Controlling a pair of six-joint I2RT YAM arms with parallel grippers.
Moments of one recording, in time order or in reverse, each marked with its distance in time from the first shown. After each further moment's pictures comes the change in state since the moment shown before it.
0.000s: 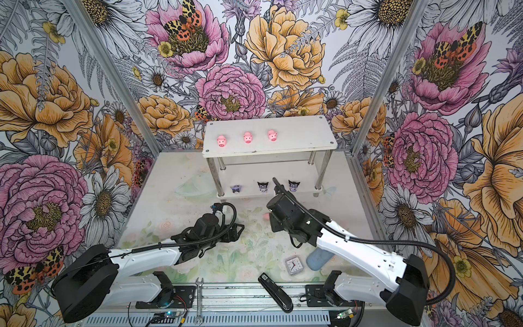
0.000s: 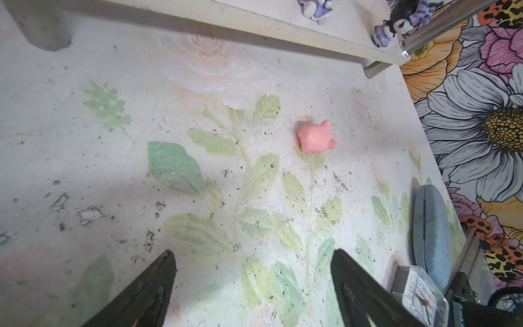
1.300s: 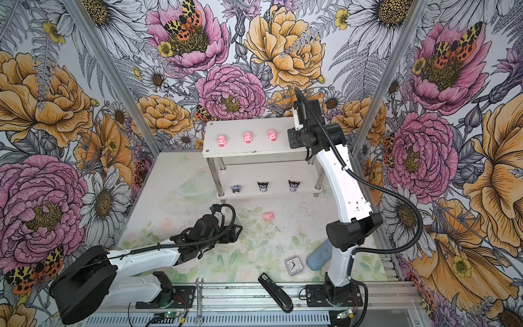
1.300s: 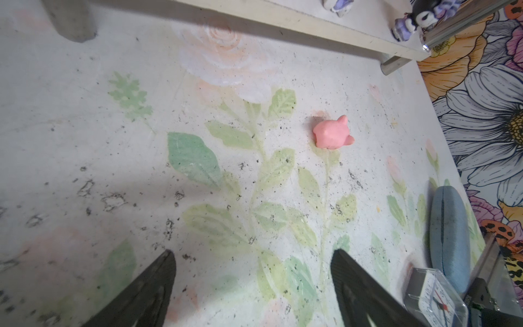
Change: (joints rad) left arm 0.001 -0.006 -0.005 -0.041 -0.030 -0.002; right arm -0.529 0.752 1.300 -0.373 -0.164 -0.487
